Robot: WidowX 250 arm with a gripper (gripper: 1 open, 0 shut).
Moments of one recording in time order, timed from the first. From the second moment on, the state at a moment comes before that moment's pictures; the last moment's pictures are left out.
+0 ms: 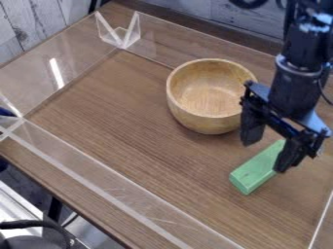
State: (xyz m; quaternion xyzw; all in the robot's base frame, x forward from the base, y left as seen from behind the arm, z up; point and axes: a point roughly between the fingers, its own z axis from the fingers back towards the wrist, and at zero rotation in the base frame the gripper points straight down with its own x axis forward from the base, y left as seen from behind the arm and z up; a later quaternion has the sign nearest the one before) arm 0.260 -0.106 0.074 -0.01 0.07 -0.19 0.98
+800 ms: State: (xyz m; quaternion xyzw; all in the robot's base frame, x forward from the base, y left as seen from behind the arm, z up) arm 0.265 -0.111 0.038 -0.03 0.07 -0.21 0.97
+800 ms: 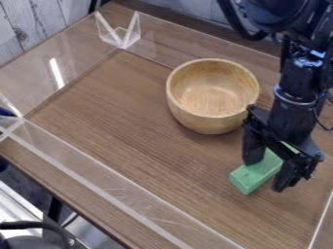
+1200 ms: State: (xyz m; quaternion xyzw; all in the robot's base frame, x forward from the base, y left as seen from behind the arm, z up) arm 0.264 -0.111 0.035 -0.04 0.06 -0.22 0.97
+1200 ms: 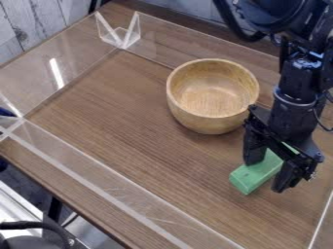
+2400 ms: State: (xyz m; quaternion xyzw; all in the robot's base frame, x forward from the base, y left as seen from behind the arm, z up) arm 0.264 -0.109 0.027 -0.05 0.05 -0.22 0.97
